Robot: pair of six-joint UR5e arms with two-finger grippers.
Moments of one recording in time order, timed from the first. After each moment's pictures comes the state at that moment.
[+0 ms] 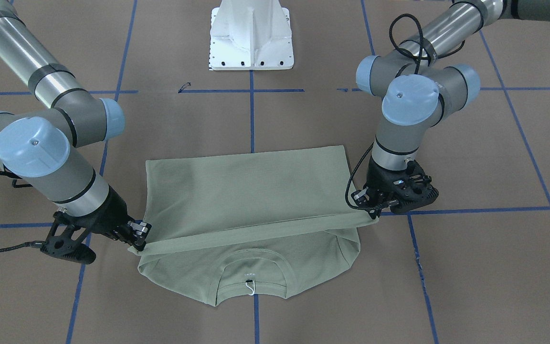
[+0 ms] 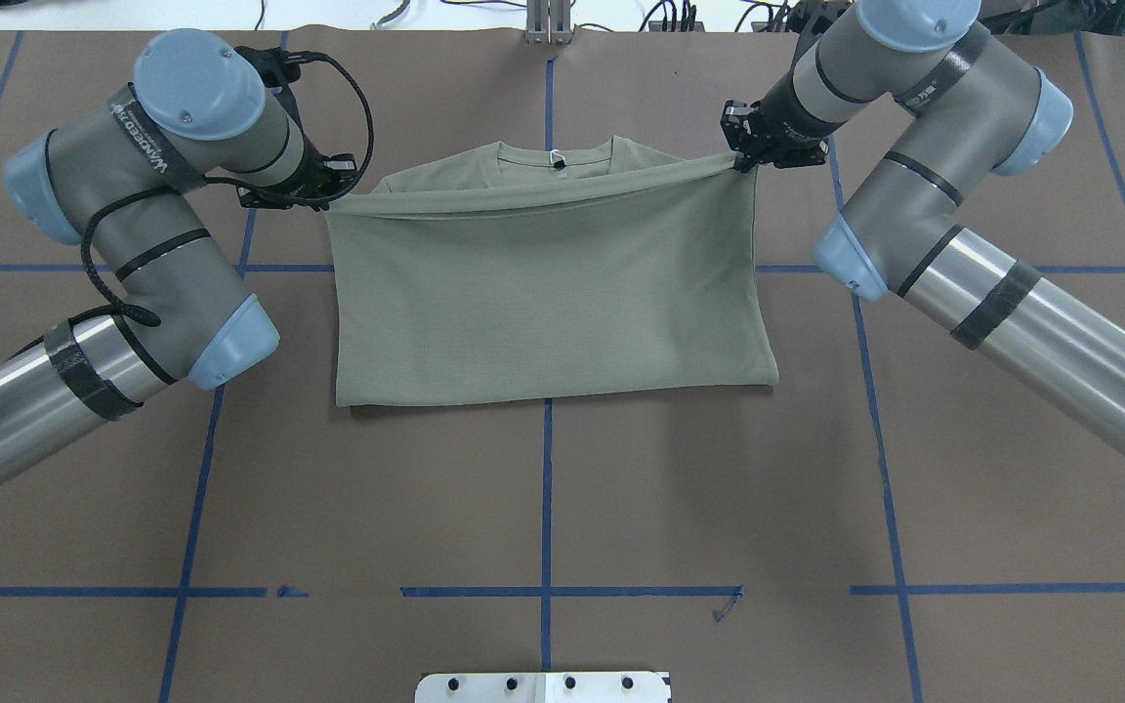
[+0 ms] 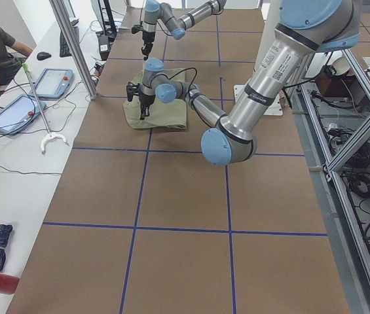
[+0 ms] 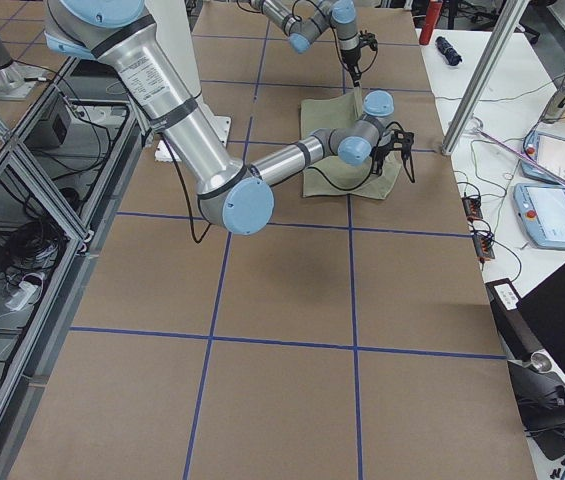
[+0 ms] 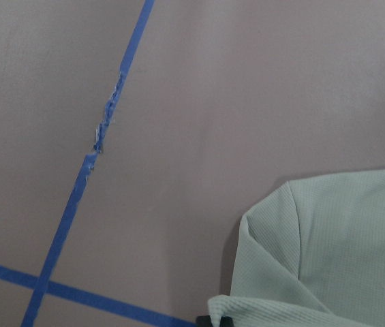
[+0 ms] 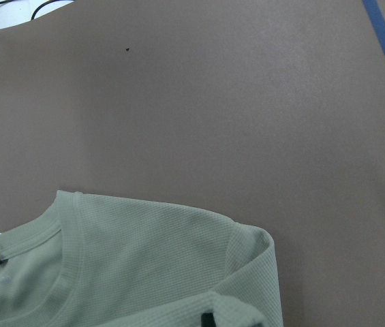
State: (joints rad) left arm -0.81 -2.20 -1.48 -1.78 -1.81 -1.27; right arm 0.92 -0.90 1.30 -1.10 2.07 1.28
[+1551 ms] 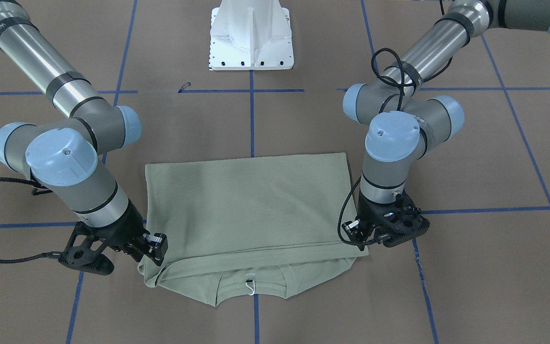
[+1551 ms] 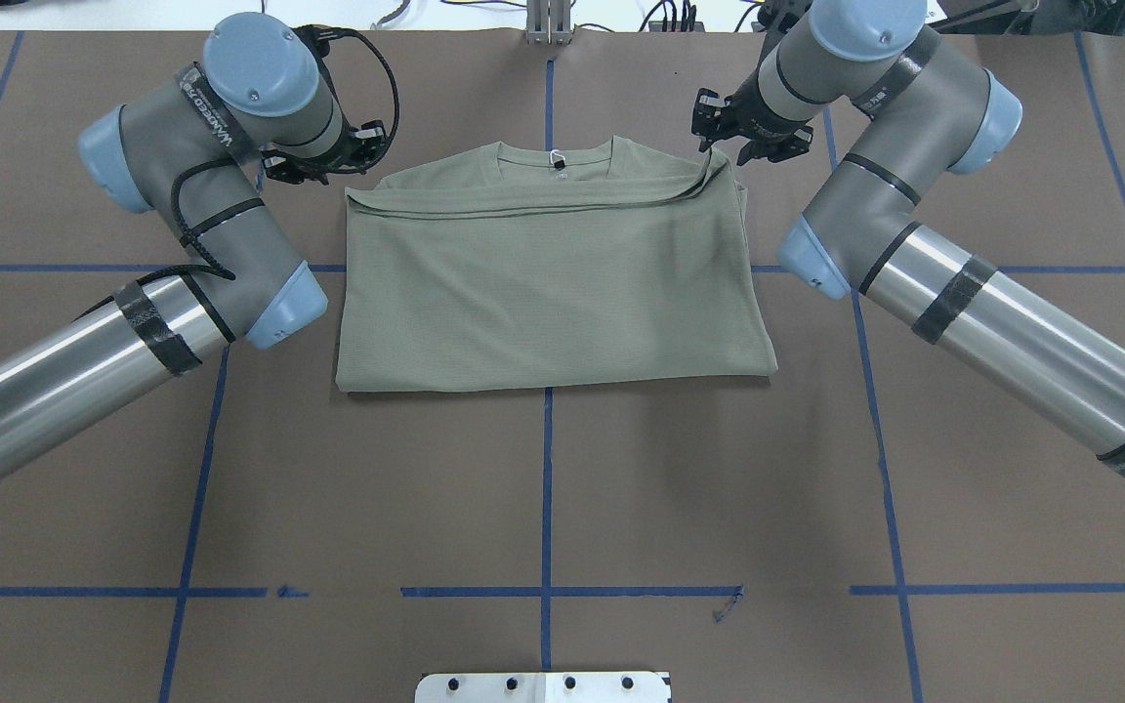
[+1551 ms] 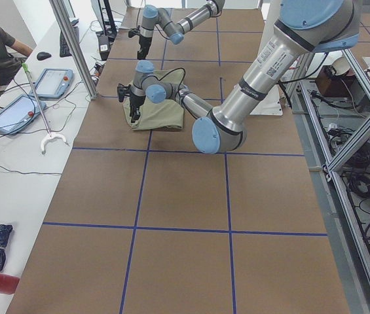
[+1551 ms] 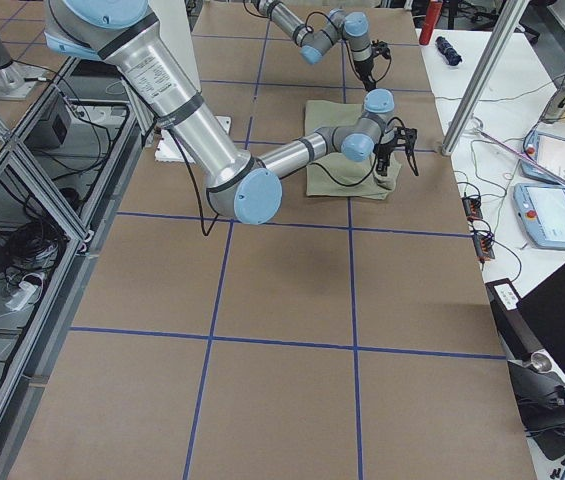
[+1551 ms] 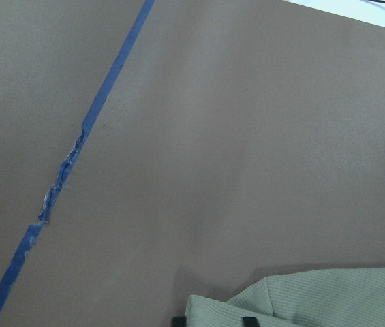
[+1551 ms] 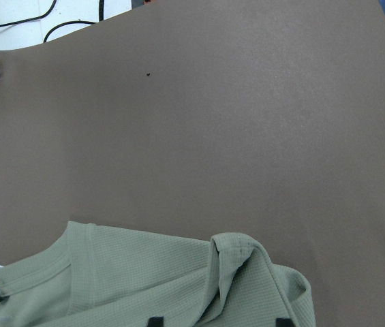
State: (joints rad) left arm -0.82 -2.31 -1.29 -1.86 -1.76 -1.31; right arm 0.89 -0.84 1.22 -1.06 1.99 1.28
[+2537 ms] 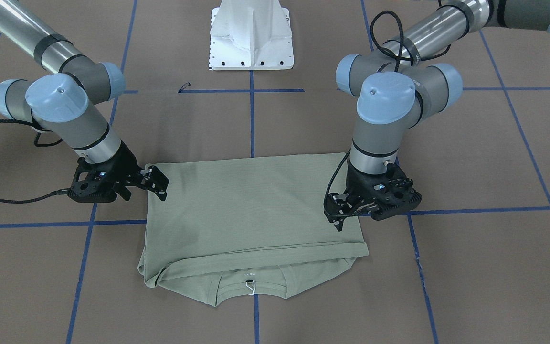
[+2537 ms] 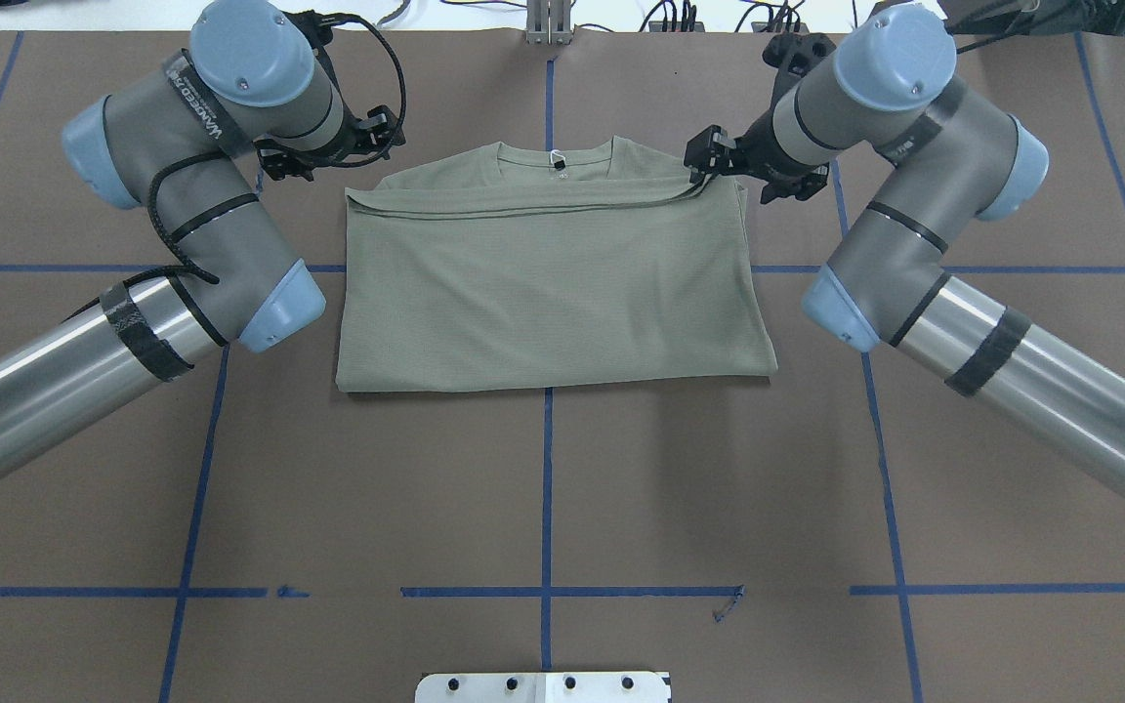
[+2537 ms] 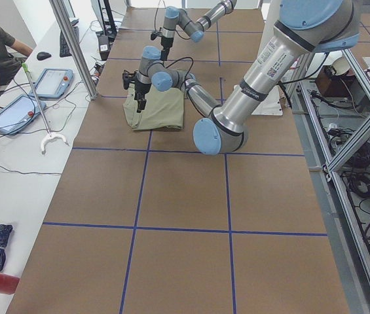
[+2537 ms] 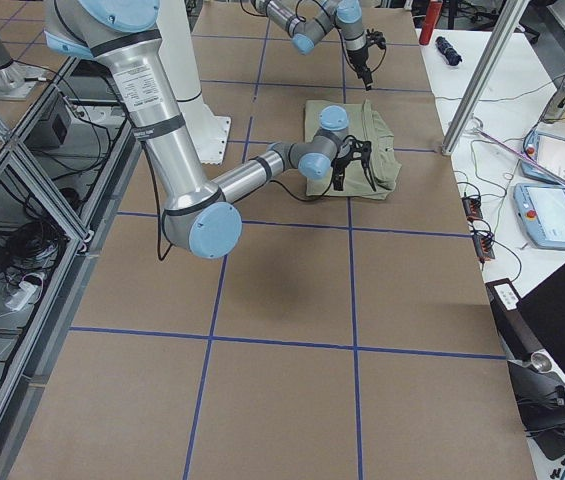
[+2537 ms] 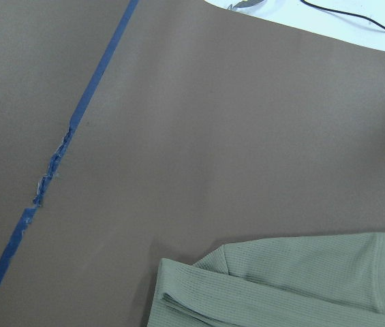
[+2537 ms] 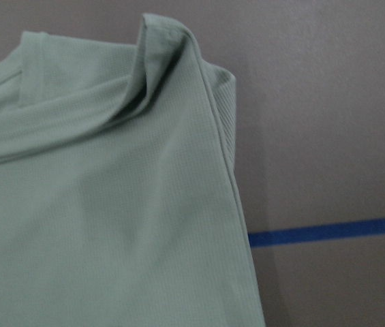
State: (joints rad) left arm -0.80 -2.30 -1.49 -1.72 -1.77 -1.31; right arm 0.76 -1.18 1.59 -1.06 2.00 1.26
